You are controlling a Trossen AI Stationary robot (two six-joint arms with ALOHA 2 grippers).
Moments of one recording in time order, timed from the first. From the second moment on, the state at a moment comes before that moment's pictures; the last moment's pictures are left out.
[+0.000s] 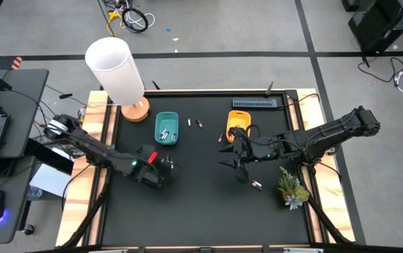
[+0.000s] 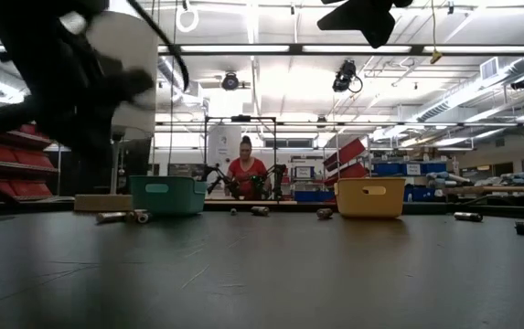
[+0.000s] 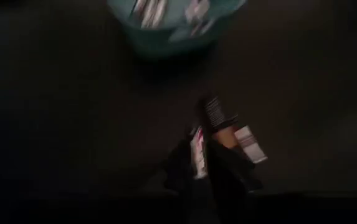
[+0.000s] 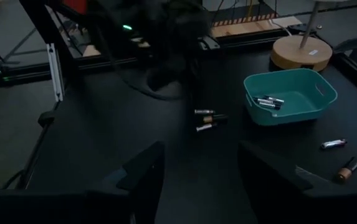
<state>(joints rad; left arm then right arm) -0.45 1.45 0.84 -0.87 -0.63 -1.72 0.25 1.26 0.95 -0.15 0.26 0.27</state>
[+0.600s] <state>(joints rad) -0.60 1.72 0.78 -0.67 -0.97 -1.81 0.25 1.26 0.98 -0.14 0.26 0.27</state>
